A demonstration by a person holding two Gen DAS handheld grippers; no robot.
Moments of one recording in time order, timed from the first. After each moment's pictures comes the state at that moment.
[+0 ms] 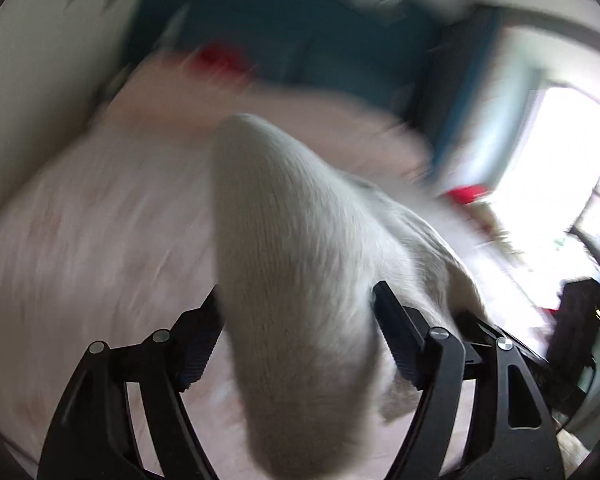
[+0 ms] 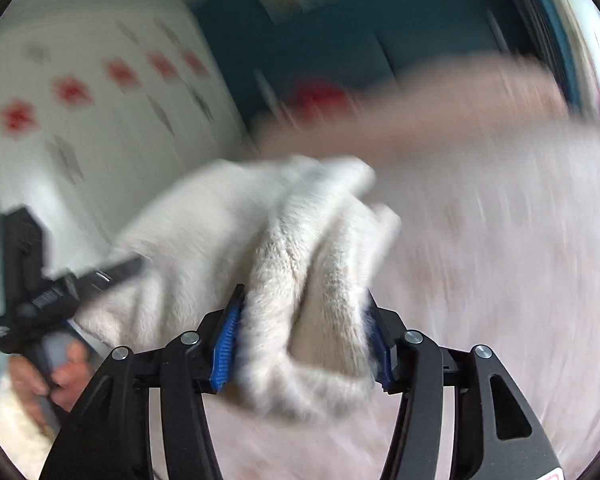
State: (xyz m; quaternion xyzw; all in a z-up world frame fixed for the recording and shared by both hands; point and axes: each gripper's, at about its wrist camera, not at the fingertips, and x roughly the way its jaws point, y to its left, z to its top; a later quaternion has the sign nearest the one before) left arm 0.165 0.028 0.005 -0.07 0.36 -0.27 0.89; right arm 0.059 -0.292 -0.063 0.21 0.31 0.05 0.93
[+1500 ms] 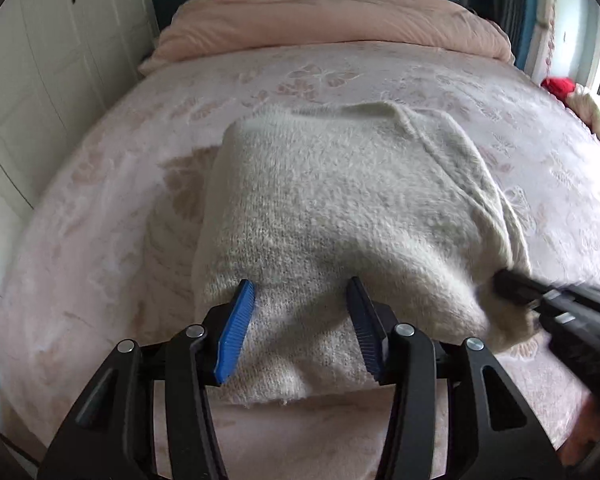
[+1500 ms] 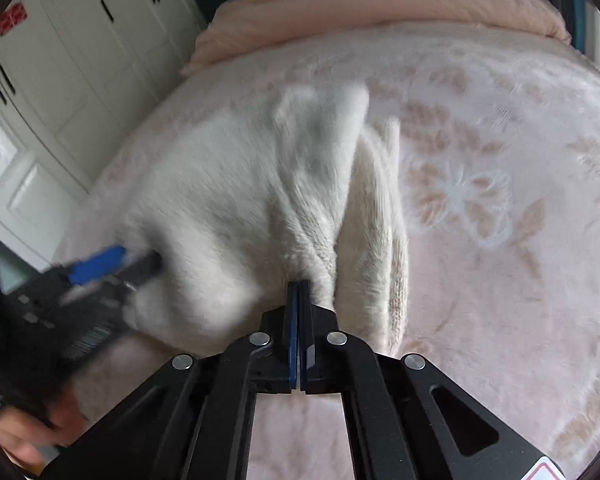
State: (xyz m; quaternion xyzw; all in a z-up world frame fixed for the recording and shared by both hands) left arm 0.160 -0.036 -0.084 0.12 0.43 -0.15 0.88; right arm 0.089 -0.246 -0.106 0.17 0.43 0.04 0.89
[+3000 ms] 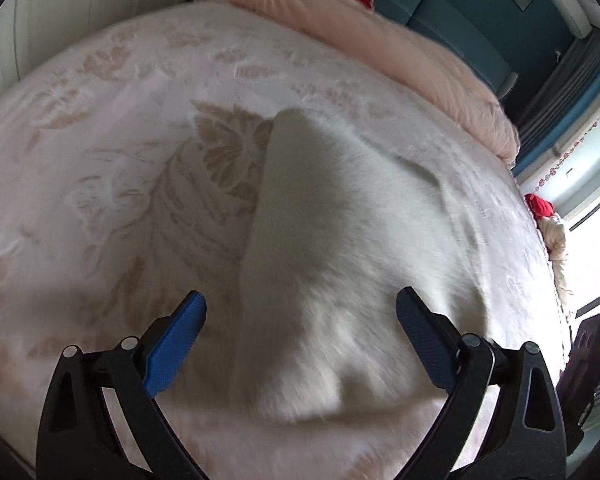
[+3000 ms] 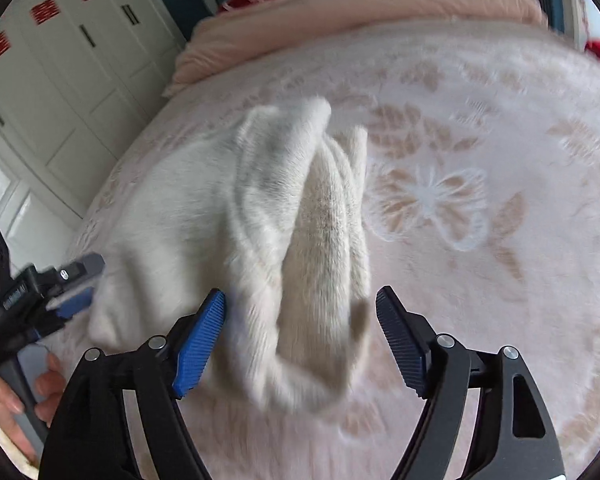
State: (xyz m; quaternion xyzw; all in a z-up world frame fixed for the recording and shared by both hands) left arm 0.209 0.044 -0.107 -0.14 0.48 -0.16 0.85; right arm 0.120 -0.267 -0.142 0.22 0.44 0.02 0.87
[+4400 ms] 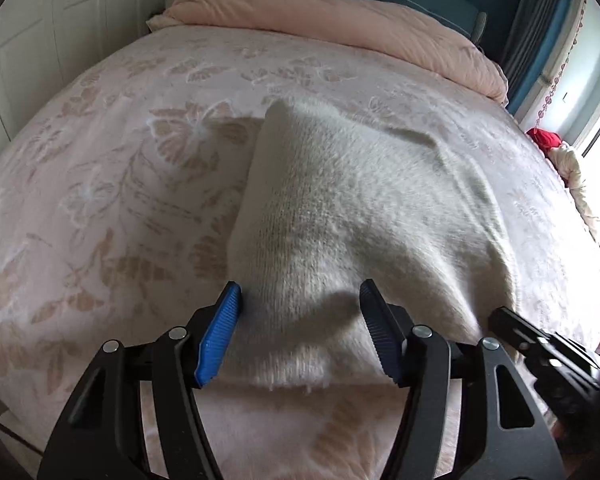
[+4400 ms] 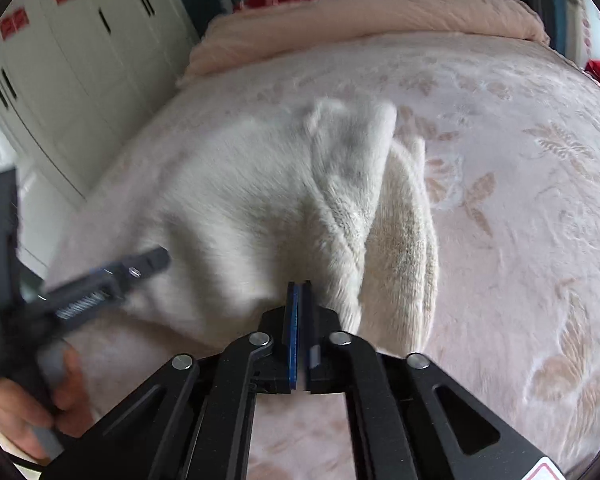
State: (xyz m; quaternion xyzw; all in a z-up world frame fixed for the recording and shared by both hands) left arm 0.137 -0.015 -0.086 -0.01 0.46 -0.18 0.87; right arm 0.030 -0.250 -0.093 0.17 0.41 0.03 0.89
